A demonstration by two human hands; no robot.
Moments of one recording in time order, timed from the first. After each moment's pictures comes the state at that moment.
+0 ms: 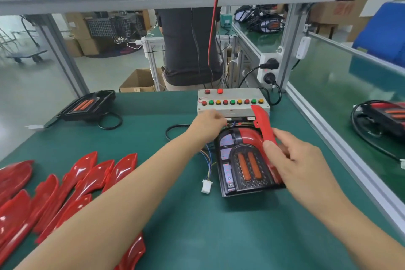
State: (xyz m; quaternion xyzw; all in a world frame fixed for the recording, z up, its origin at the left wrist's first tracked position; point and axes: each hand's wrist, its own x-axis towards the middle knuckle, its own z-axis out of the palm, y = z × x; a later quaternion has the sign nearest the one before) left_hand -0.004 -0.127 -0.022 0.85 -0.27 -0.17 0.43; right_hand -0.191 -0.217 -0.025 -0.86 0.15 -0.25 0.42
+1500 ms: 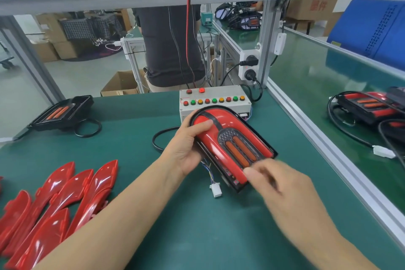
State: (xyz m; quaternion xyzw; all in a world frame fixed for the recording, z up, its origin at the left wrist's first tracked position) left_hand -0.036 -0.114 -0.039 0.47 -0.07 -0.37 0.80; right_hand -0.228 -0.197 -0.041 -0.88 0.22 -0.19 0.37
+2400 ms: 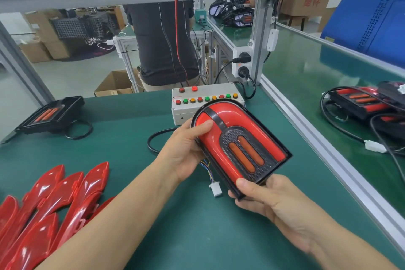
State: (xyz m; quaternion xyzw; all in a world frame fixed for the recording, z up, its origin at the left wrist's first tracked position) left_hand -0.050 -0.113 -0.038 0.50 -0.15 -0.38 0.76; right_hand -0.225 -0.212 -0.057 -0.59 0.22 -0.03 0.78
